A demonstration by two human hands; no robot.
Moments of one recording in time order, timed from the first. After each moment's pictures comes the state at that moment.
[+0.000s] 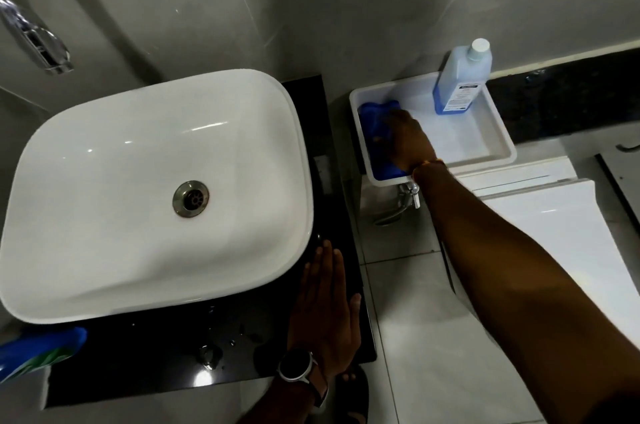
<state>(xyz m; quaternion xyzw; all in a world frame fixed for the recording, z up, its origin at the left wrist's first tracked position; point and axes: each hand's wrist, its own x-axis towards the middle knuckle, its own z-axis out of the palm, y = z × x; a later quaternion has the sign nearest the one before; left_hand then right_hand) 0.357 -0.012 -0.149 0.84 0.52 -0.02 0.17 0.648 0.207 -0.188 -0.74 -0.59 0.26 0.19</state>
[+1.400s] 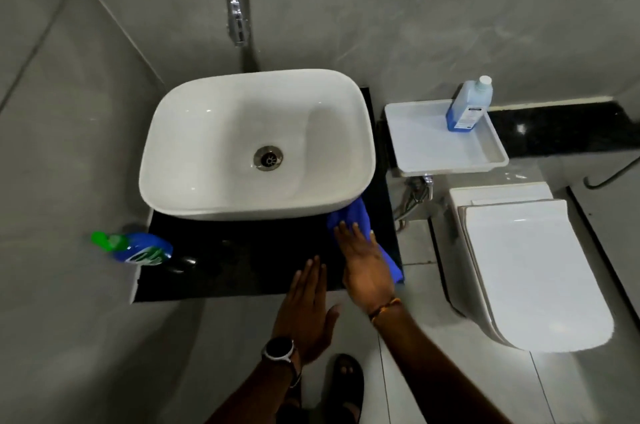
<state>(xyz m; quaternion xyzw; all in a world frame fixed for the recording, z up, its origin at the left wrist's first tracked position) 0.202 -0.096 -0.157 0.85 0.50 -0.01 0.16 0.382 -0.061 -0.117 -0.67 -0.70 0.22 0.14</state>
